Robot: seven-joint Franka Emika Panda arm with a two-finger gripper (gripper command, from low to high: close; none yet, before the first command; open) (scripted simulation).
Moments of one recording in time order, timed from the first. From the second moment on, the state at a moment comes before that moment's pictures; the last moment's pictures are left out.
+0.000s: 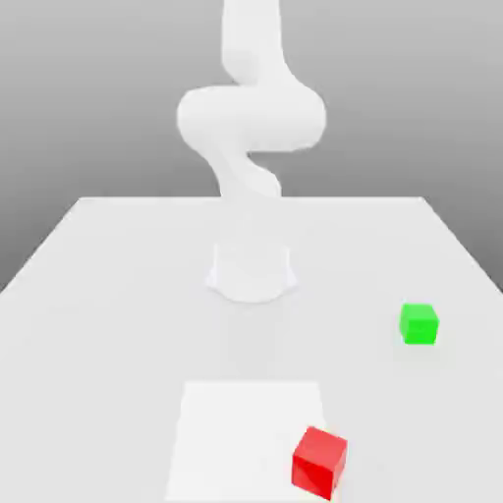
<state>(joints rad) -0.03 -0.71 0.04 -2.32 -0.02 2.33 0.87</state>
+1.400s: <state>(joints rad) -0.09 0.26 0.24 -2.48 -0.15 2.73 1.56</state>
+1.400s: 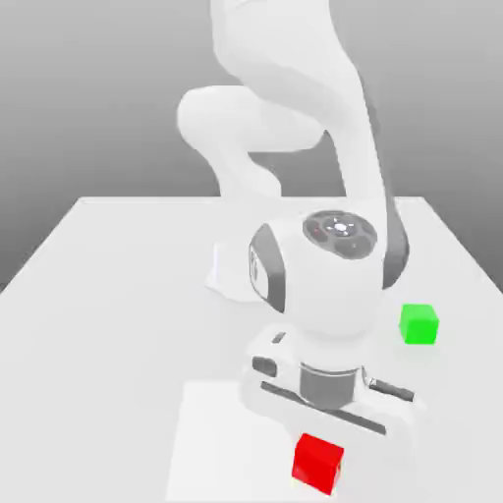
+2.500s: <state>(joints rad) 0.32 -0.03 0.70 -2.91 -0.07 2.88 1.50</state>
